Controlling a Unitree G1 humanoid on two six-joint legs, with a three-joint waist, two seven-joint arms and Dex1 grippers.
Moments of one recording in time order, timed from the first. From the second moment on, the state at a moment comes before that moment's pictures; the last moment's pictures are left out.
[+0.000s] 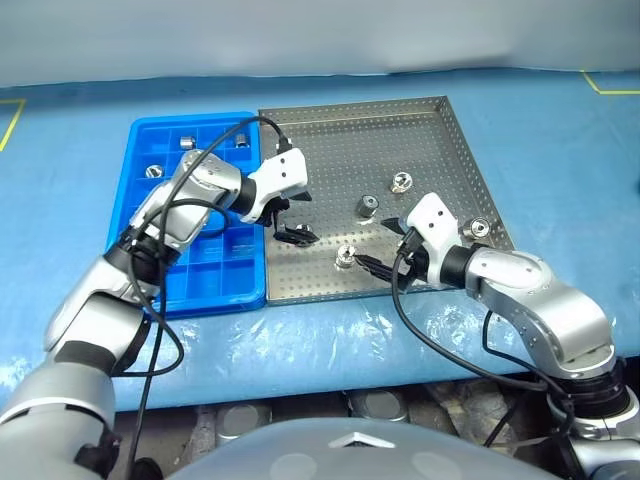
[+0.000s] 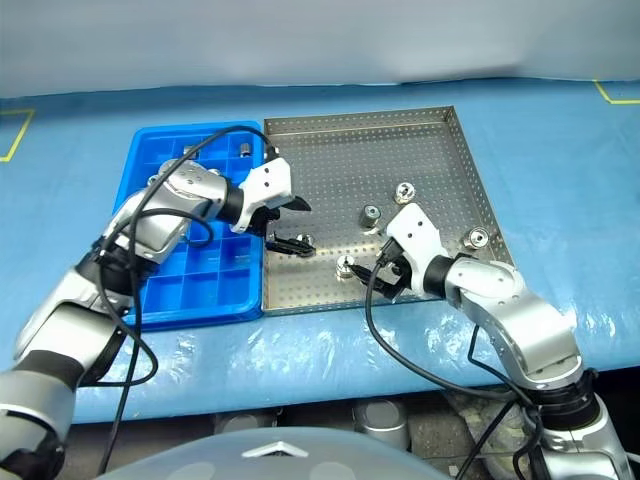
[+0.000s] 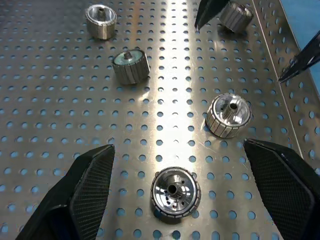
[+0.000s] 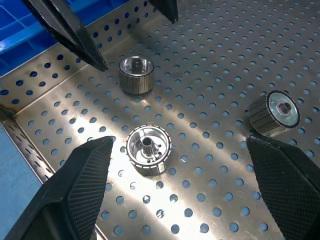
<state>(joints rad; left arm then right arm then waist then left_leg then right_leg) -0.84 0.57 -0.56 0.23 -0.12 0.53 -1.17 -0.13 -0.62 0.11 -0.60 0.44 0.90 0.54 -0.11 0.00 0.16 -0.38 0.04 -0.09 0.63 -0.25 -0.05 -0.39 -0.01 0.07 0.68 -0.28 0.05</state>
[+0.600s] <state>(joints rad) -0.85 0.52 -0.62 0.34 0.09 0.38 -1.26 -0.10 -0.59 0.11 -0.63 0.43 0.88 0.50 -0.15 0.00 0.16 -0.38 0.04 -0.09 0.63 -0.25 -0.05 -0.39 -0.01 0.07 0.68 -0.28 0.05</state>
